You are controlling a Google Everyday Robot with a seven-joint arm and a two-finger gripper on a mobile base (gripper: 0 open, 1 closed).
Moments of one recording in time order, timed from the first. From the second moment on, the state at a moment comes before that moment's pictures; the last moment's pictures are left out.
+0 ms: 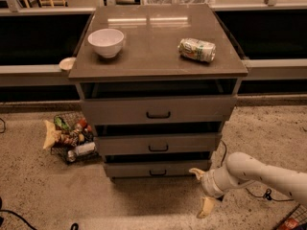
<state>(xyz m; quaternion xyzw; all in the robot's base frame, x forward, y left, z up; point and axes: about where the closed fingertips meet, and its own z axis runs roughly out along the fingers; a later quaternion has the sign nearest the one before) 0.466 -0.164 0.381 -0.68 0.67 0.20 0.22</state>
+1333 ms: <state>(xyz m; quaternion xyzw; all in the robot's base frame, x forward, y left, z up) 0.579 -0.132 0.261 -0.70 0.60 0.24 0.31</state>
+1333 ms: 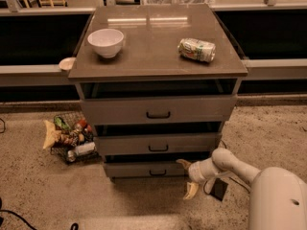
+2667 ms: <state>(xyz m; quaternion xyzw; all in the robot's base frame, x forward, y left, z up) 0.609 -0.121 0.222 -0.70 0.59 0.22 0.33</state>
